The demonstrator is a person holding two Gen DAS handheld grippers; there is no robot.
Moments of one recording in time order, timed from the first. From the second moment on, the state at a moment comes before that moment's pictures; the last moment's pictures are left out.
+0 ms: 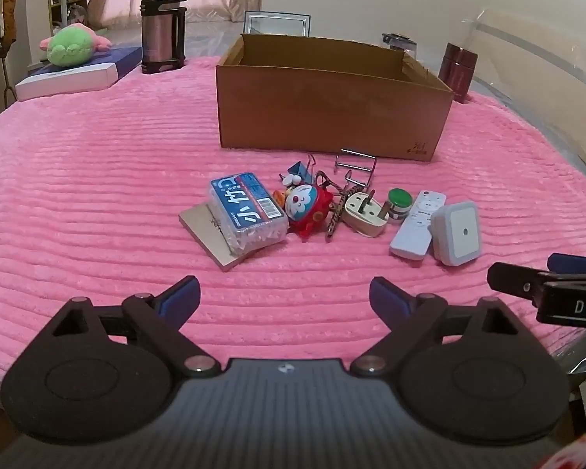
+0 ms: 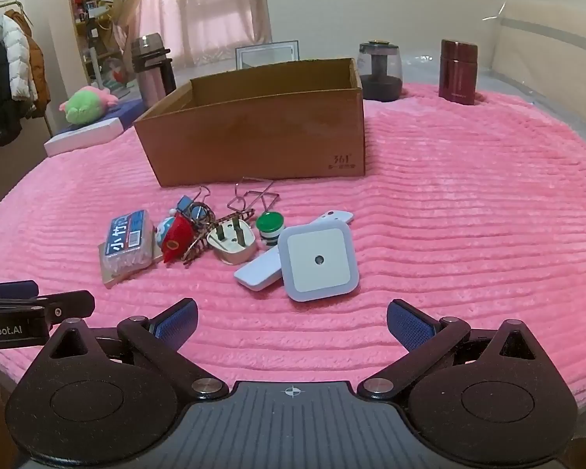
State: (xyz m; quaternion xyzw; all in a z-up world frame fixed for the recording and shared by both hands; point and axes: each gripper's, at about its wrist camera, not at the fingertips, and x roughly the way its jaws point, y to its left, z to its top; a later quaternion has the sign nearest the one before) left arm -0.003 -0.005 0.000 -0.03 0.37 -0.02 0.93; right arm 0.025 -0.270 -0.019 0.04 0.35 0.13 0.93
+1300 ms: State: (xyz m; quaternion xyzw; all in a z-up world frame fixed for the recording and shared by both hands) left arm -0.002 -0.007 -0.002 -0.04 0.37 -0.02 0.93; right arm 0.026 -0.272 -0.020 0.04 0.35 0.13 0.93
